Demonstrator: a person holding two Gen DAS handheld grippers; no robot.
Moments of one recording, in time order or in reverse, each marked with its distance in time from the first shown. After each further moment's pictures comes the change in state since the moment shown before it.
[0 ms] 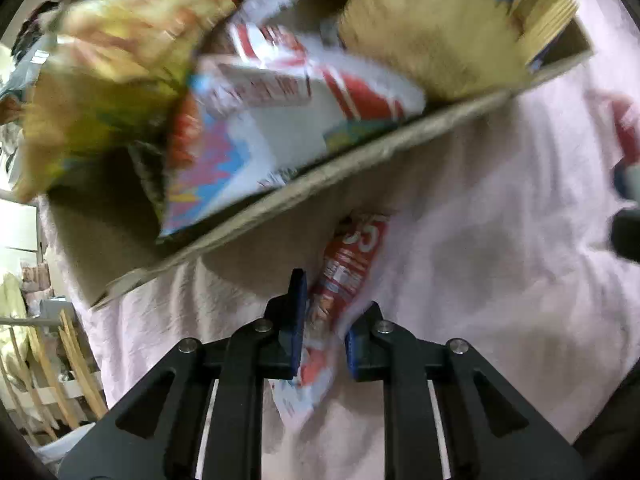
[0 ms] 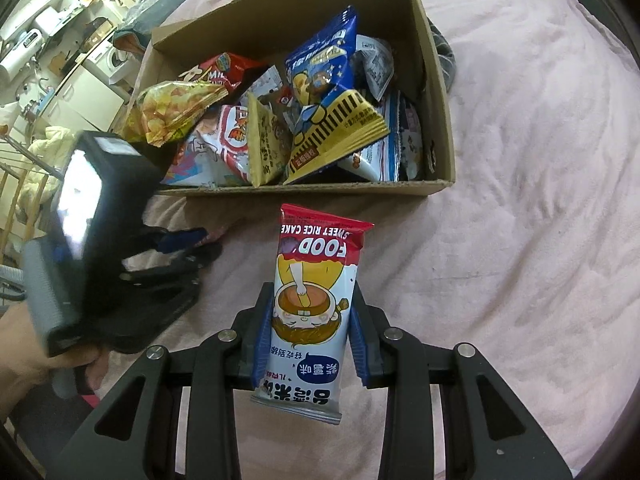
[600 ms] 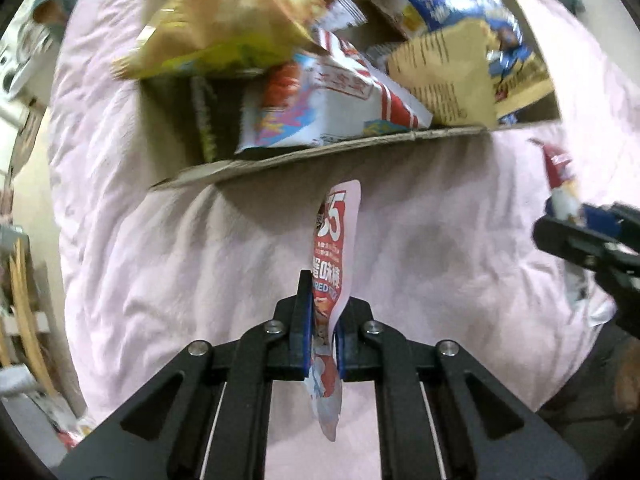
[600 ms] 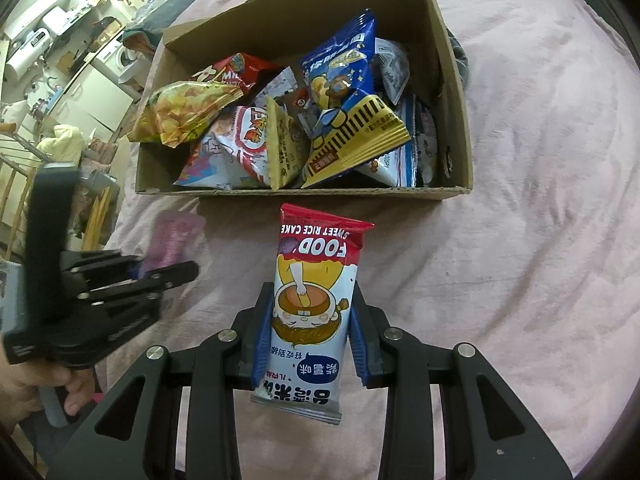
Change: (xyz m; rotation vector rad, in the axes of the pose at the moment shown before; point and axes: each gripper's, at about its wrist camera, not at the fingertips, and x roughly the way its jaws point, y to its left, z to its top) left arm -0.061 0.048 -0.037 -0.274 -0.062 -0.178; right arm 0.000 0.007 0.000 -0.014 0.002 0.040
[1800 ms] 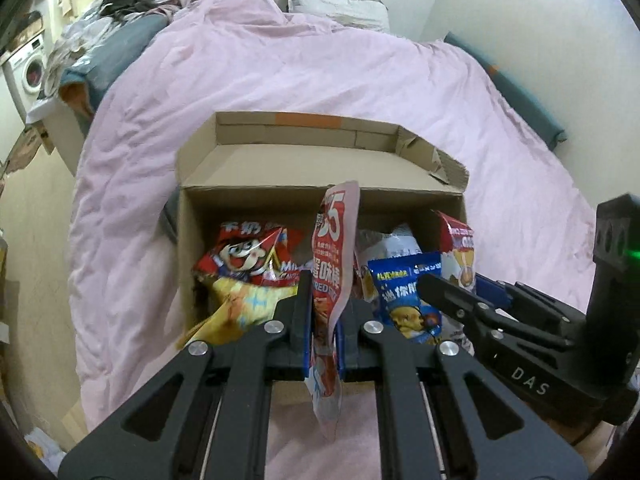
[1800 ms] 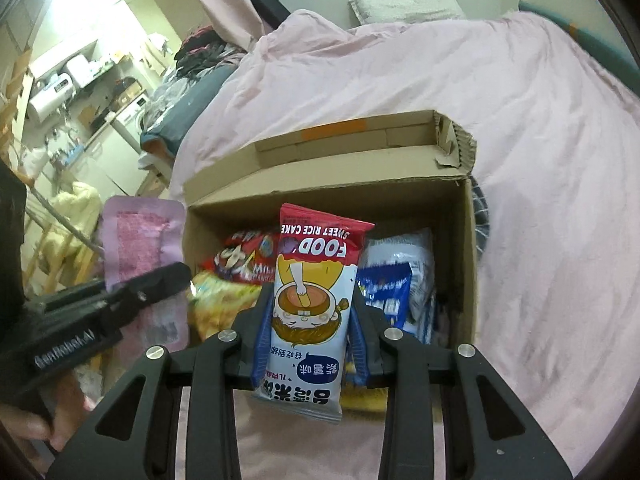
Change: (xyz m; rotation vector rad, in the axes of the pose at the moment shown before) left arm -0.085 0.013 0.108 -0.133 -0.360 -0.110; right arm -0.020 0.012 0.129 0.014 -0.278 0.075
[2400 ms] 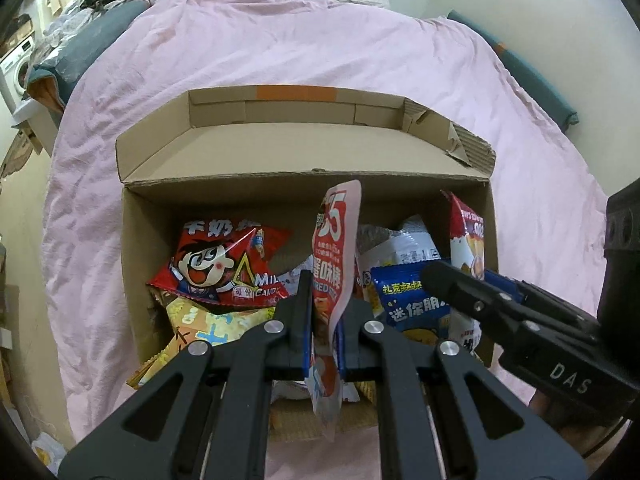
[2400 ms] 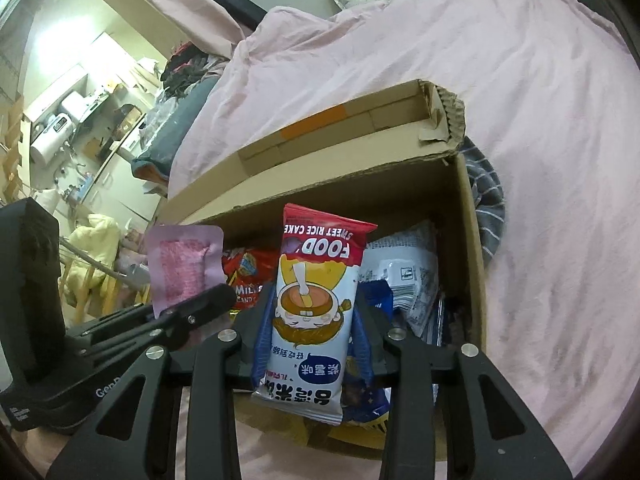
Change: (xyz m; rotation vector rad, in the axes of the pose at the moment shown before) left arm 0.051 -0.011 0.006 0.018 0.059 0.024; right arm 0.020 -0.039 0.004 0.131 0.008 0.087
